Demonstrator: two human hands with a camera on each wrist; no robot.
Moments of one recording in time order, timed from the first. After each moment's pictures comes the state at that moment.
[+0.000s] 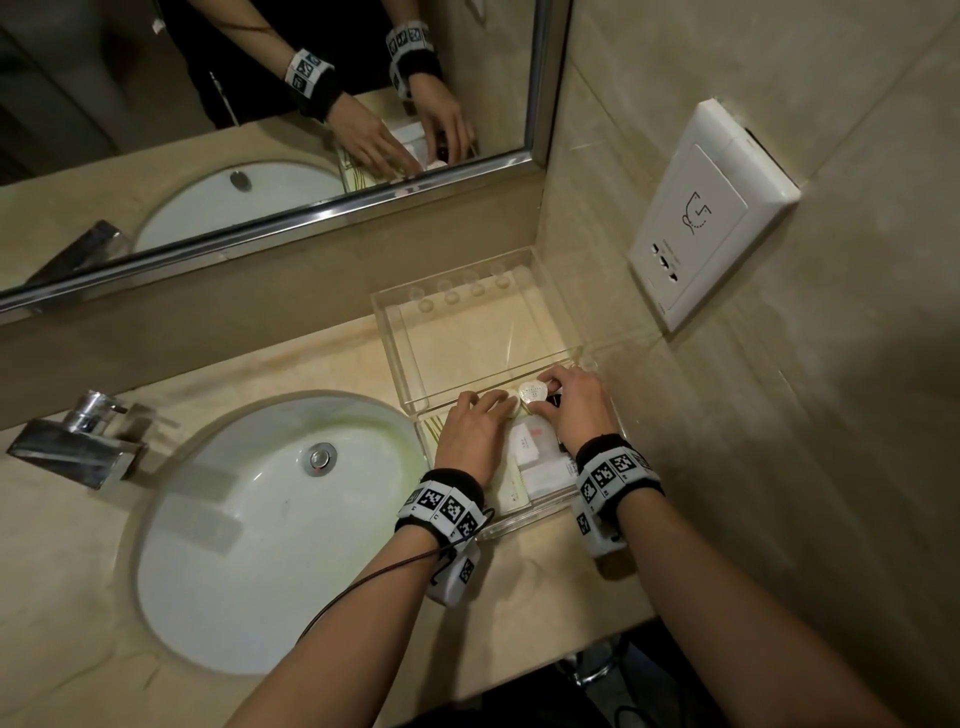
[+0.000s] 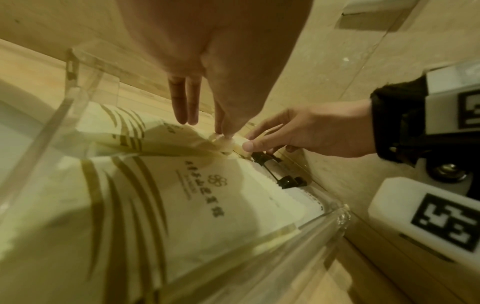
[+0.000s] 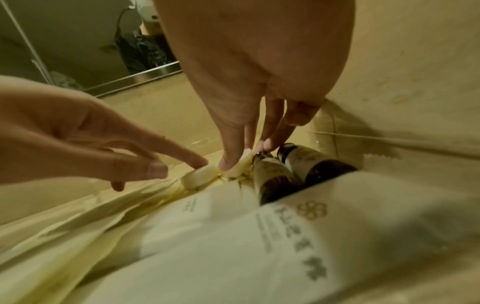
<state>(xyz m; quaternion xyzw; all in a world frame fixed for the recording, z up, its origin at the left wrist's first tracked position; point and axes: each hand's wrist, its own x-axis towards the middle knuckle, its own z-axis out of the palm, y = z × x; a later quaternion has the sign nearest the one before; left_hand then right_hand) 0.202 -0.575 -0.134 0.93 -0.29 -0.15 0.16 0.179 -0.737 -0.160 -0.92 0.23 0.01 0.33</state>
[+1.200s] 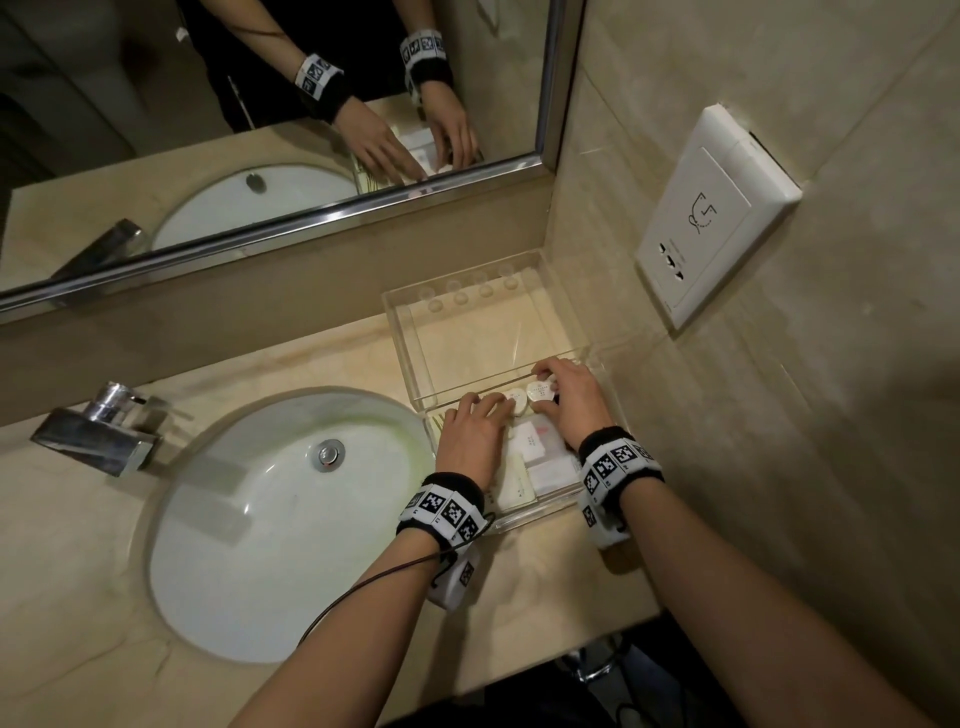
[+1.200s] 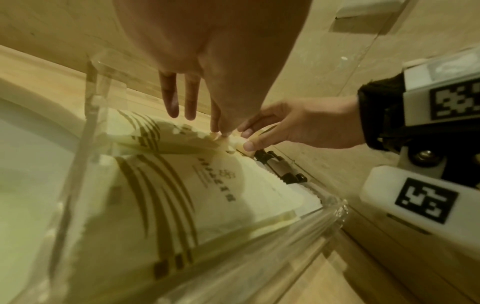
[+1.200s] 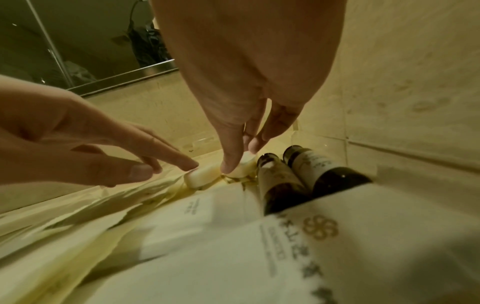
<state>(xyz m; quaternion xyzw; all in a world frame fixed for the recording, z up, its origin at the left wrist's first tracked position) 0.196 -0.564 -0.139 0.94 -0.29 -0.13 0.14 0.181 -0.733 -0.153 -0.92 0.15 0.01 0.36</state>
